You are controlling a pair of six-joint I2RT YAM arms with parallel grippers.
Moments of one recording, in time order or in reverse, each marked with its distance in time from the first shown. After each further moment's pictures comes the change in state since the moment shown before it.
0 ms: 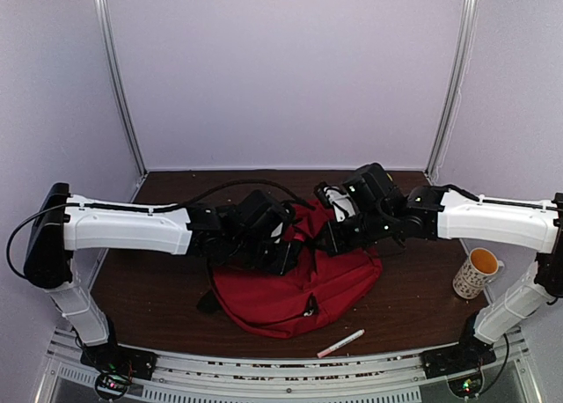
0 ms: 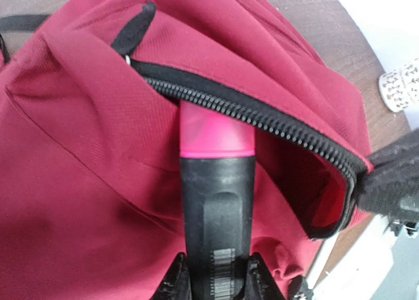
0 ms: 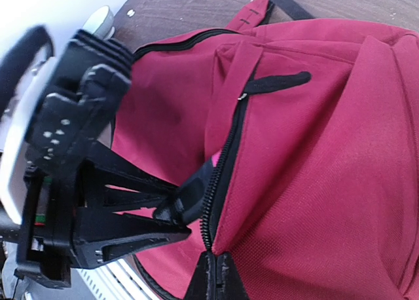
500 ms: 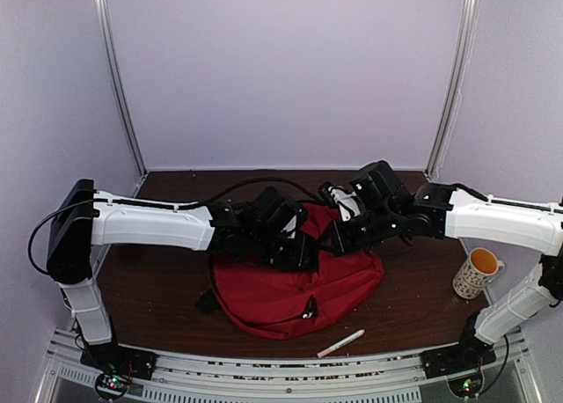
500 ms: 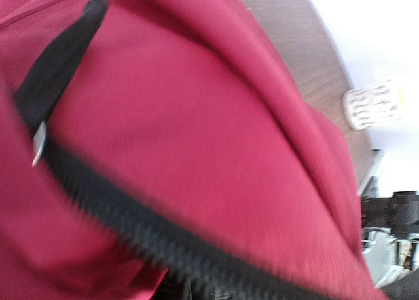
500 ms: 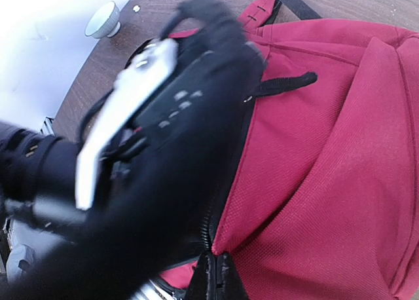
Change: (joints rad) left arm 0.033 0.134 0.087 0.107 0.181 -0.128; right arm -0.007 -0.040 -0.004 -0.043 -0.031 -0.005
